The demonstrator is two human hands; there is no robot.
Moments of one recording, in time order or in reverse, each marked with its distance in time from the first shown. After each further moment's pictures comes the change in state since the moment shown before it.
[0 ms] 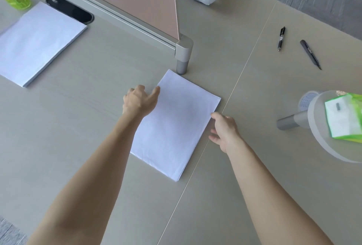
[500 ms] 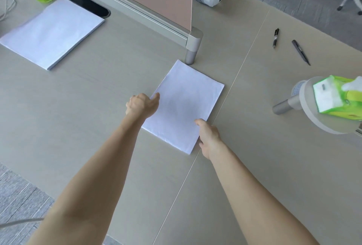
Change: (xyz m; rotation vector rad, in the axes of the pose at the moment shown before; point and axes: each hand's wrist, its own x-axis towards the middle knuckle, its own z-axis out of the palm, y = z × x) left_hand -0.053 -0.062 -0.009 0.097 -0.055 -0.037; right_hand -0.073 0.080 0.045 0.052 -0.087 0.047
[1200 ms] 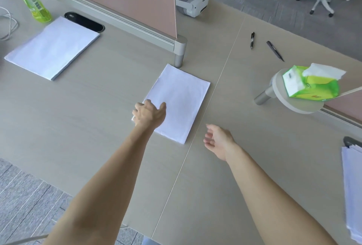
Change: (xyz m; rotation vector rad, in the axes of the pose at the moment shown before) left_hand -0.095 0.020 0.000 -0.143 0.018 0.017; right_hand -0.032 0.029 -0.068 0.109 0.017 -0.042
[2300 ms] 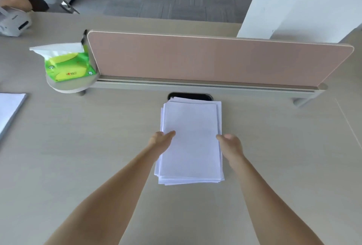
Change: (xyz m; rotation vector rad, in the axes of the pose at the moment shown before) left_hand -0.438 0.318 0.484 -0.035 -0.502 0.094; right_hand 0.026 0.120 -0.725 -0.112 0.392 -0.153
